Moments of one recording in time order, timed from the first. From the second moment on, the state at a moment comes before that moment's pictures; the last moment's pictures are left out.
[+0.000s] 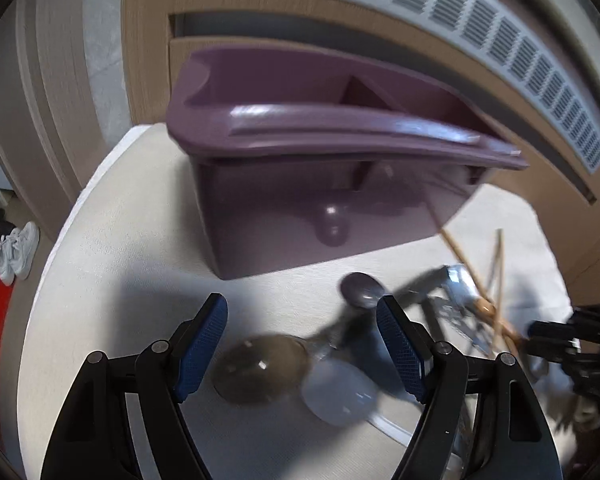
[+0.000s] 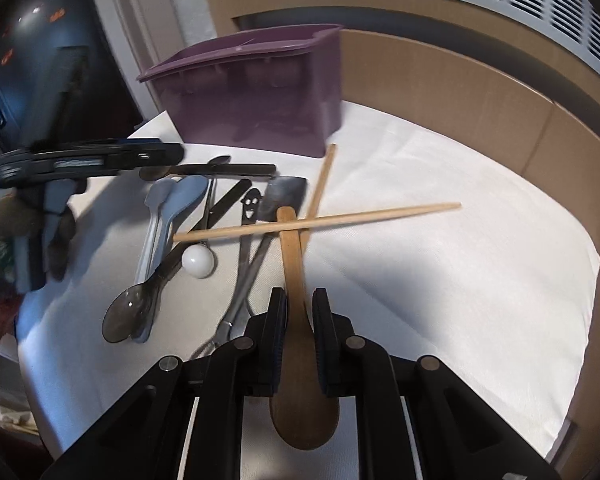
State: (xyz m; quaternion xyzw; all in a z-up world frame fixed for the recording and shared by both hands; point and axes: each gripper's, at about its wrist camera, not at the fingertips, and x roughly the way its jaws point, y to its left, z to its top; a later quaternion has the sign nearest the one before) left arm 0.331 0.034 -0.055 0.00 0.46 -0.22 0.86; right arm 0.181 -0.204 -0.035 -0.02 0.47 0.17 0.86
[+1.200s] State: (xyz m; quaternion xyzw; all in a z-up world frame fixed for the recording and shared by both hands) left arm 0.264 0.009 -0.048 0.00 0.54 -0.23 0.81; right arm 0.173 -0.226 -0.051 0.08 0.51 0.21 0.83
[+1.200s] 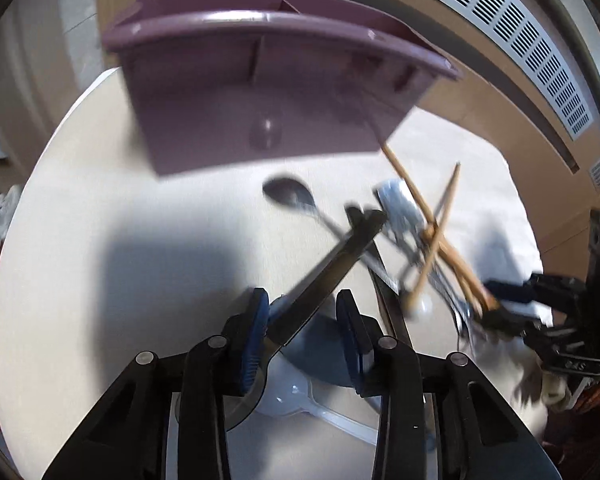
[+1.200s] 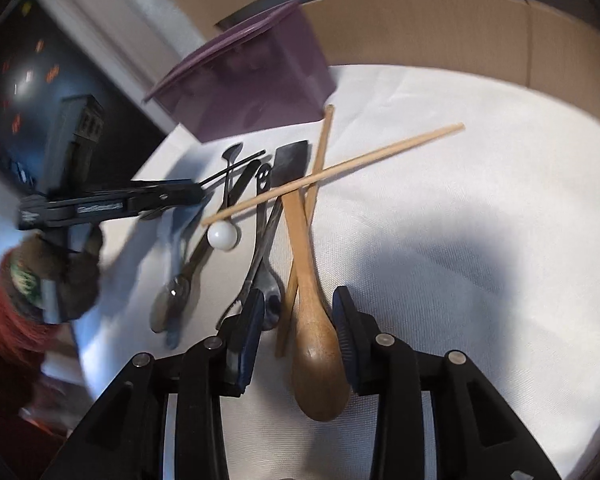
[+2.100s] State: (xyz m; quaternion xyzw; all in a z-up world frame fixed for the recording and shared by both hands) left arm 0.246 -0.026 -0.054 0.12 0.56 -0.29 0.77; right arm 0.184 -0.197 -0.028 -0.04 0.49 0.16 0.86
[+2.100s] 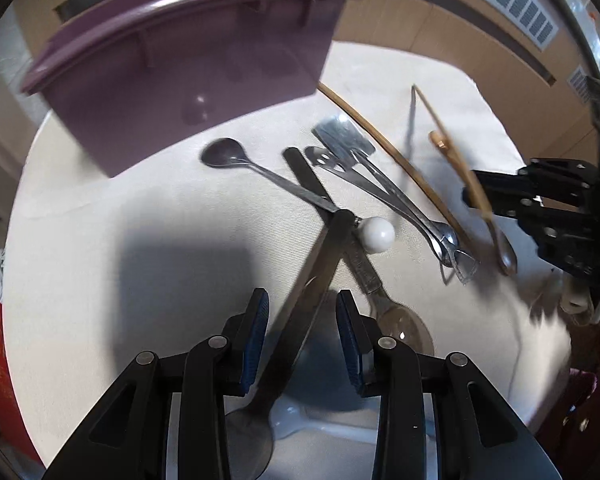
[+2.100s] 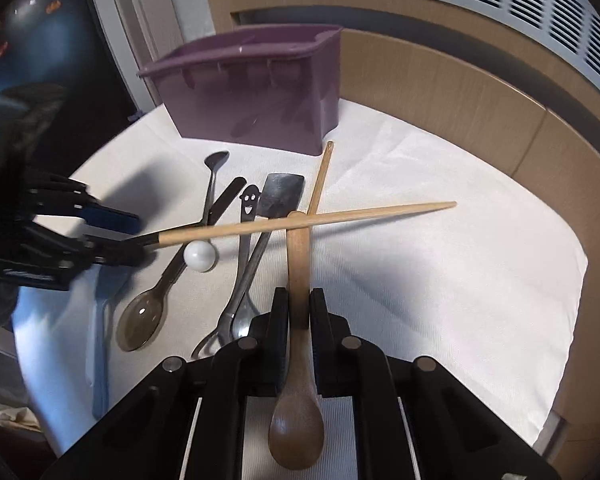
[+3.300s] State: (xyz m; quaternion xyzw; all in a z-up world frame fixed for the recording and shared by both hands) left arm 0.285 0.040 0.165 -0.13 0.11 -0.13 0.98; right arm 0.240 -0.170 0.202 0.02 0.19 0.17 0.97
